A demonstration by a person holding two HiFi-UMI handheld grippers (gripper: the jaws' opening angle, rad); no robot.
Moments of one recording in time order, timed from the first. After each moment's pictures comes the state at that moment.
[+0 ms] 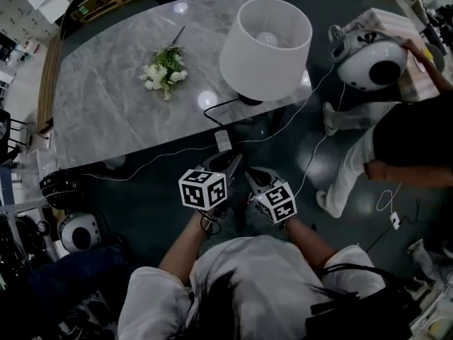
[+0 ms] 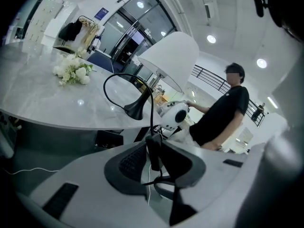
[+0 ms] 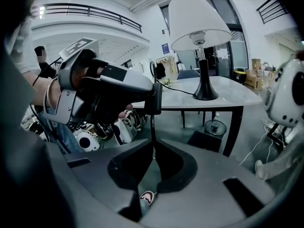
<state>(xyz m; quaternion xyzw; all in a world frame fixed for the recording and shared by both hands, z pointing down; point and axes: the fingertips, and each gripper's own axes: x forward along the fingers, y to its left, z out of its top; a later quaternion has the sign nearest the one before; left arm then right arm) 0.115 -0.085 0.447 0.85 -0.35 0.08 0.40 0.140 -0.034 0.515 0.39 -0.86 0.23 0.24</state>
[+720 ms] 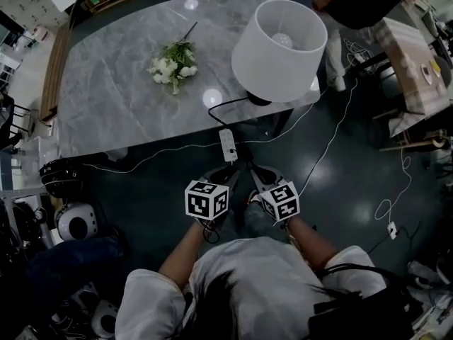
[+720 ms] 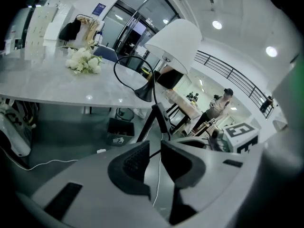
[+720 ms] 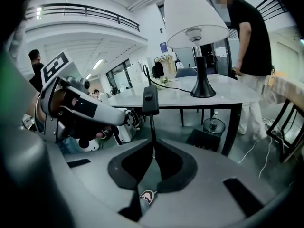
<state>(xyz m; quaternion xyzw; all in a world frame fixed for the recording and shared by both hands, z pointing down) 0.092 -0.041 0.492 0.82 -0.37 0.16 0.41 0.144 -0.041 0.525 0.40 -0.85 0.24 0.25</state>
